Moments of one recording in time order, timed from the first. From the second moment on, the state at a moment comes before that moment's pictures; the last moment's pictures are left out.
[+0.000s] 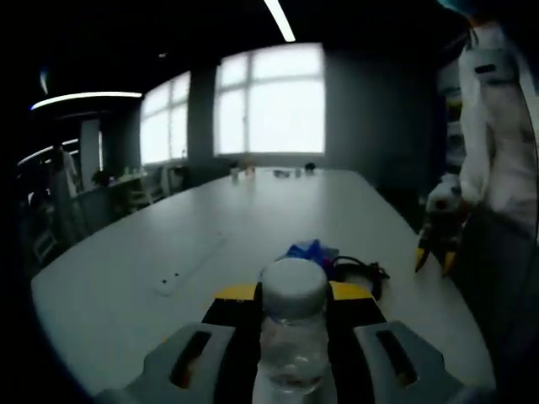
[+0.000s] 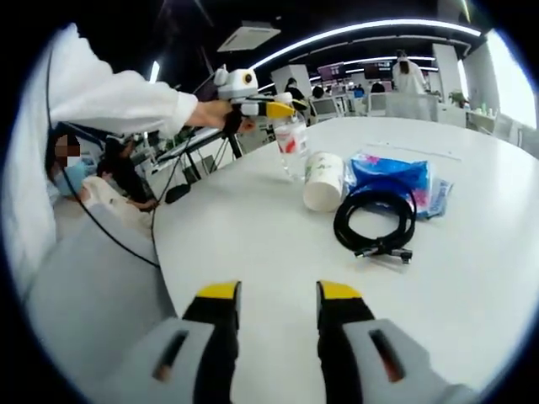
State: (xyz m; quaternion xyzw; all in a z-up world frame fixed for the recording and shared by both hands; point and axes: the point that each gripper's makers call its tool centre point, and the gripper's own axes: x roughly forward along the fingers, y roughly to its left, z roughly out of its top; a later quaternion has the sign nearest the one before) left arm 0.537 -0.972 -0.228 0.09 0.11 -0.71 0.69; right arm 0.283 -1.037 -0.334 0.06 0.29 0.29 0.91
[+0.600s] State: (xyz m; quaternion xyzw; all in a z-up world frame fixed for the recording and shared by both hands) left arm 0.542 -0.970 -0.230 0.06 0.13 -0.70 0.70; right arm 0.283 -1.037 -0.338 0.07 0.30 0.29 0.91
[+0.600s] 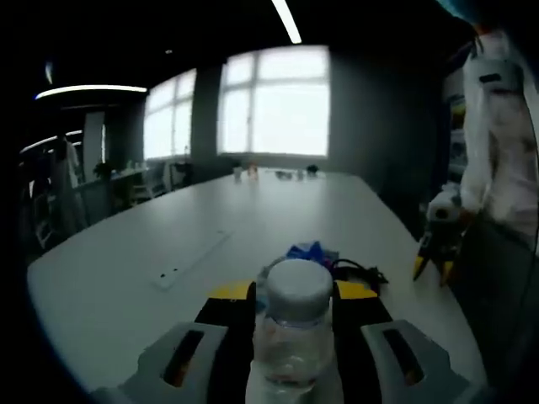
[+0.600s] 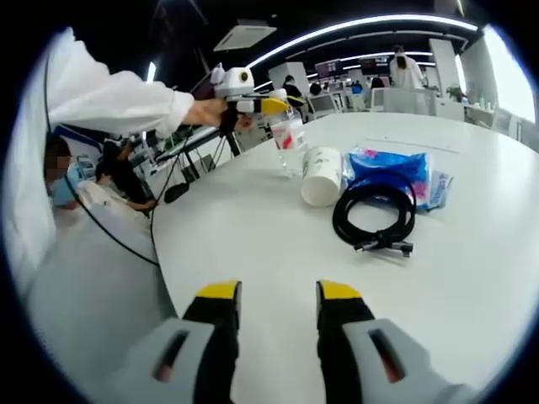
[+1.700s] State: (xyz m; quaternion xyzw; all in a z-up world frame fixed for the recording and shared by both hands) left arm 0.522 -0.947 -0.215 0.06 0.14 -0.62 0.77; right arm 0.291 -1.036 -0.327 0.07 0.28 0.29 0.91
